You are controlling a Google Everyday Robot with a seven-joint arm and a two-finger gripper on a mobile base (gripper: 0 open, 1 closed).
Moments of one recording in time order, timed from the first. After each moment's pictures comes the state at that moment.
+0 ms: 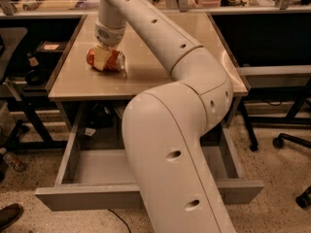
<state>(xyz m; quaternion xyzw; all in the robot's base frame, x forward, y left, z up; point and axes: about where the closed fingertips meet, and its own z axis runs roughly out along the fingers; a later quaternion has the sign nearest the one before) 0.758 0.154 0.831 -0.56 0.81 0.10 0.16</state>
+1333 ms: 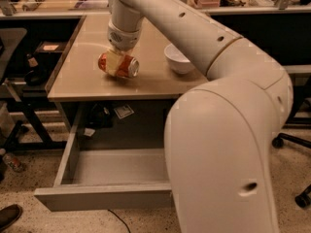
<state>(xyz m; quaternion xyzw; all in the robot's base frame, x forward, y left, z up) 0.708 0.110 0.845 -0.52 0.84 0.09 0.15</state>
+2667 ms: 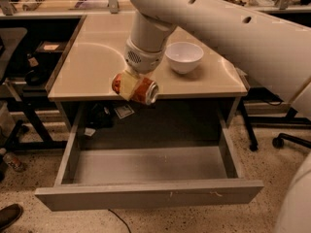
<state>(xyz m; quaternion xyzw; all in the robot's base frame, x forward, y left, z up) 0.585 0.050 0.851 -0.47 0.87 0.10 0.11</state>
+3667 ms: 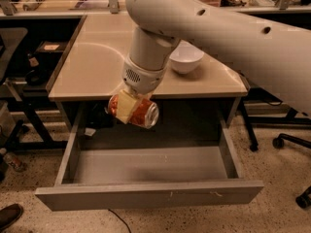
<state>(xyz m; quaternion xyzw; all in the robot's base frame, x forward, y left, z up) 0.512 0.048 0.839 -0.46 0.87 0.13 0.06</state>
